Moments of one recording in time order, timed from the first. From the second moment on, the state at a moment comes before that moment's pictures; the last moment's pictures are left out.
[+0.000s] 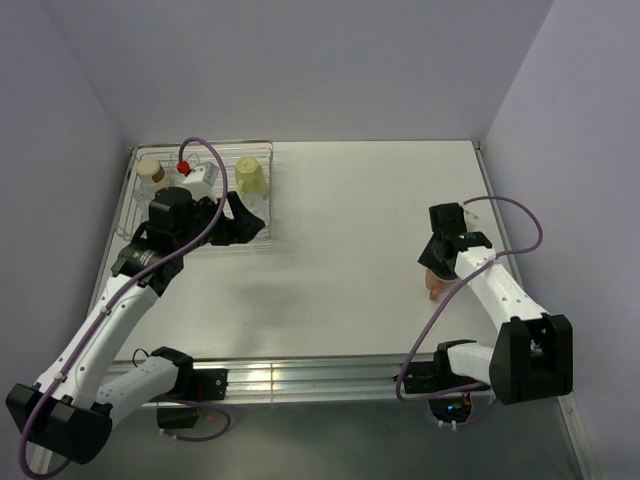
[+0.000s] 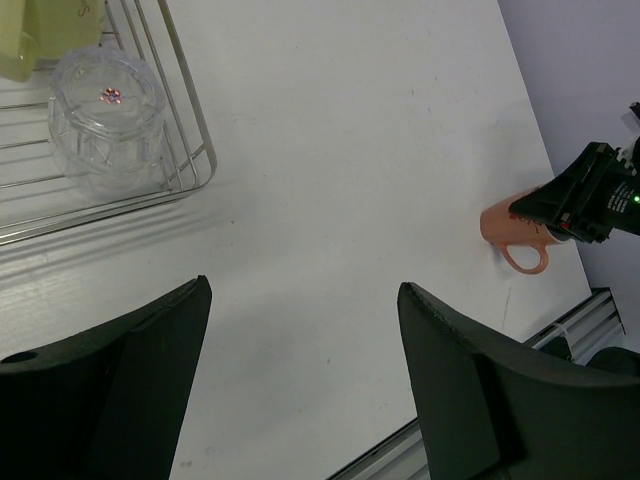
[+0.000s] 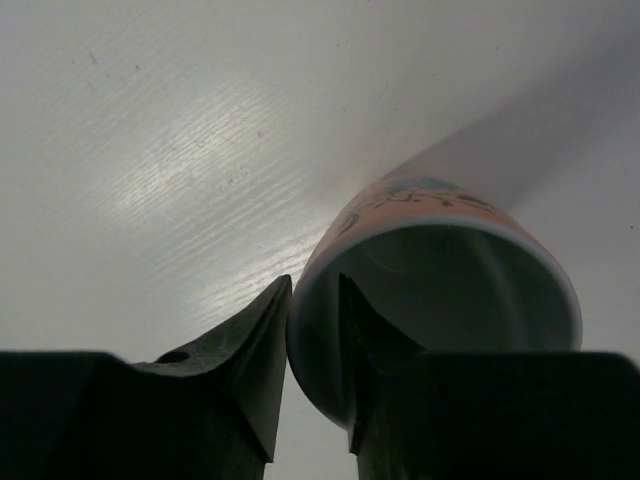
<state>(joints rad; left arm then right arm) -0.37 0.97 0.99 -0.44 0.22 -0.47 0.10 1.19 0.77 -0.67 0.24 0.64</state>
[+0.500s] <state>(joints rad) -0.37 1.01 0.95 -0.39 0.28 -0.48 0.08 1.21 0.88 -0.66 0.04 0.59</state>
